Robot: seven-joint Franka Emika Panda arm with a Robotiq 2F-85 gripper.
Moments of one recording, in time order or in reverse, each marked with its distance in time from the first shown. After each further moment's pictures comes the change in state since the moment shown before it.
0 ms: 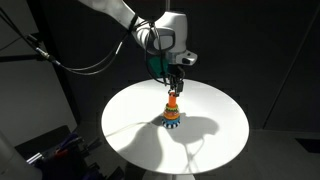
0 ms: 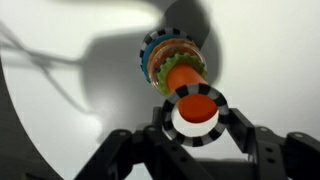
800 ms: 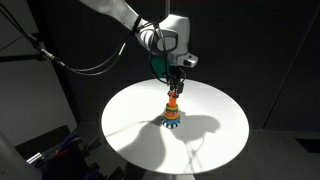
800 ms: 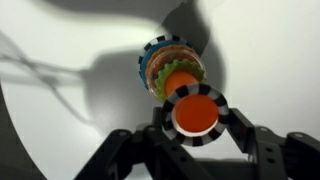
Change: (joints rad) arm 0.000 0.048 0.003 0.059 0.000 -0.063 0.000
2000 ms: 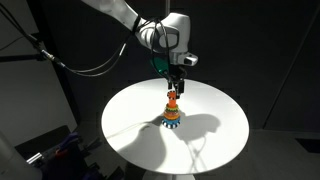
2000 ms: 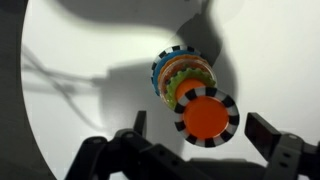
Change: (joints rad) arm 0.004 0.002 -0.006 0.026 -0.071 -0.078 0.018
